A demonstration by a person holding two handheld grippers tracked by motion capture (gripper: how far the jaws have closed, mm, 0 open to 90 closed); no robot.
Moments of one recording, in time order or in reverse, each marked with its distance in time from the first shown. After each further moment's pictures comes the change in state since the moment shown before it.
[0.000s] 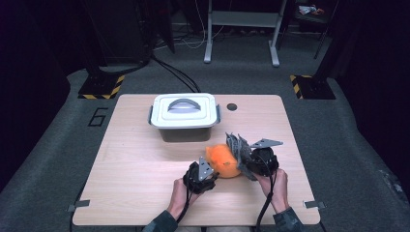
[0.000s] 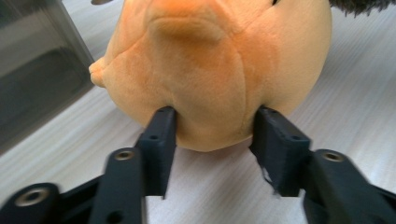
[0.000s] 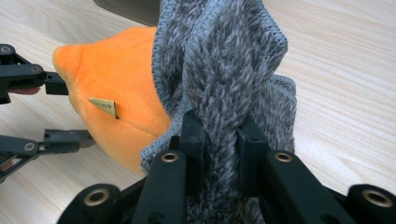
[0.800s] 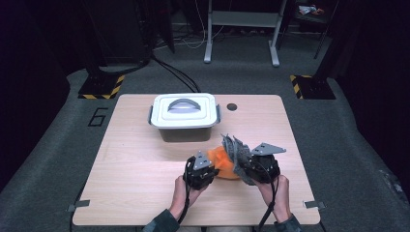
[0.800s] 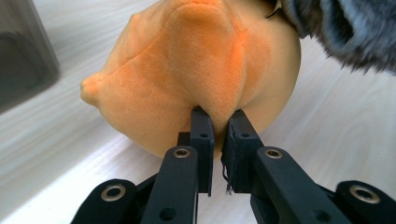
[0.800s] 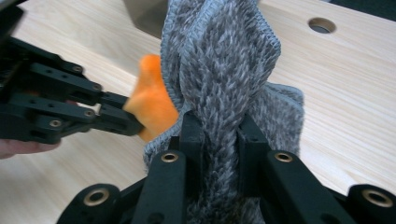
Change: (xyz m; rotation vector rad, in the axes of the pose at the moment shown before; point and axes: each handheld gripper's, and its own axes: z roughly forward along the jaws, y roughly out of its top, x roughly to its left) left arm 0.012 0.021 -0.016 -0.010 -0.192 -0.218; right arm 0.029 0.002 -0.035 -0.079 0.033 -0.055
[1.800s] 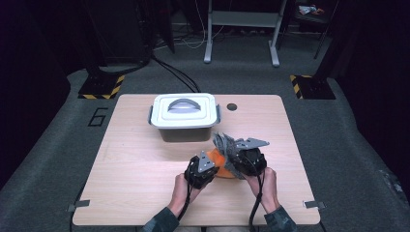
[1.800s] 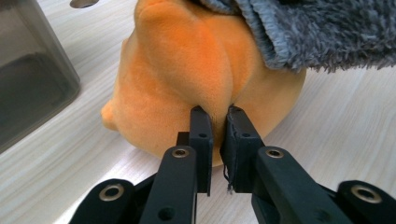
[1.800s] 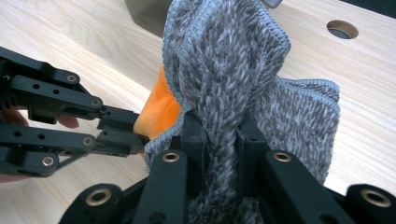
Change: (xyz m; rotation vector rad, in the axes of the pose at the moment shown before) left arm 0.002 -0.001 0.010 0.019 0.080 0.136; right arm 0.005 0.013 0.039 0.027 0.004 -0.040
